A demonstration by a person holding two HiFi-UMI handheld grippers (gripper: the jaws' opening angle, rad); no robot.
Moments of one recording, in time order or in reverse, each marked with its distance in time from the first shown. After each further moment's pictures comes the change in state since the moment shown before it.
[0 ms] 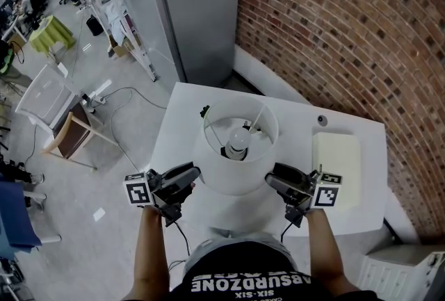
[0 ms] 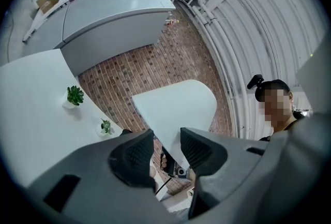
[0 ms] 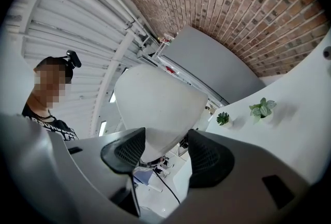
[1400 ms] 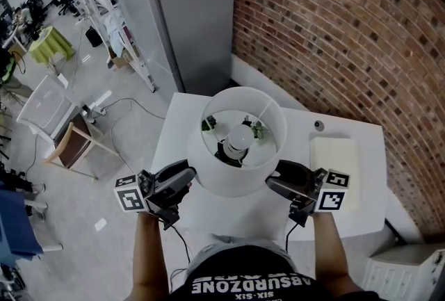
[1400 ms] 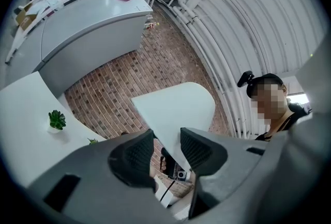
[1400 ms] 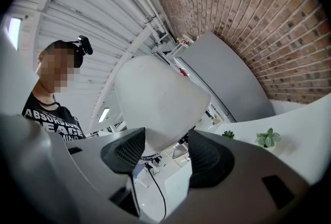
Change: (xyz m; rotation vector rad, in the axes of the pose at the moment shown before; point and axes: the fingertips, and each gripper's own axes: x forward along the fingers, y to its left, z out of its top) left arm 0.014 -0.056 0.036 0.157 -0.030 -0.059; right arm 0.001 0.044 0.033 -0.217 0.016 0.030
